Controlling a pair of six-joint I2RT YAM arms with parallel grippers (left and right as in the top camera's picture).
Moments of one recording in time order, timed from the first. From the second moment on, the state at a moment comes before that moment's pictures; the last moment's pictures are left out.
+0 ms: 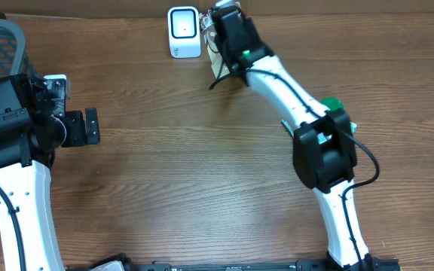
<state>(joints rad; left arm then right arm) 0.32 1.29 1.32 -1.02 0.11 0.20 0.44 2.39 2.11 -0.48 0.37 -0.04</state>
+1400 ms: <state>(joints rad) 0.32 1.29 1.32 -1.02 0.11 0.20 0.15 2.61 2.10 -0.23 -0.59 0.47</state>
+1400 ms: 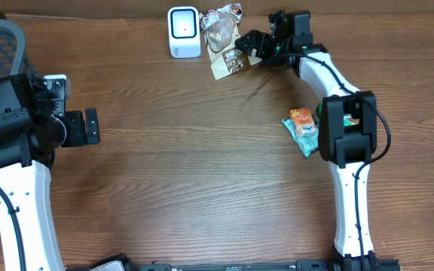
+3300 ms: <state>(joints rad) 0.32 1.29 1.32 -1.02 0.11 0.20 0.29 2.48 2.08 -1.06 -0.63 0.03</state>
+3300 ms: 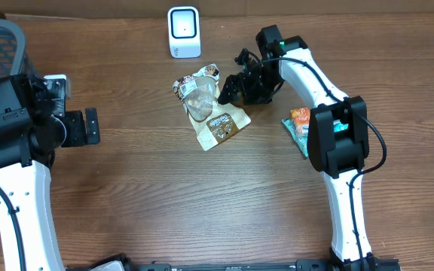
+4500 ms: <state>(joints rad) 0.32 1.29 1.32 -1.02 0.11 0.20 0.39 2.44 1.85 -0.88 -0.79 0.29</state>
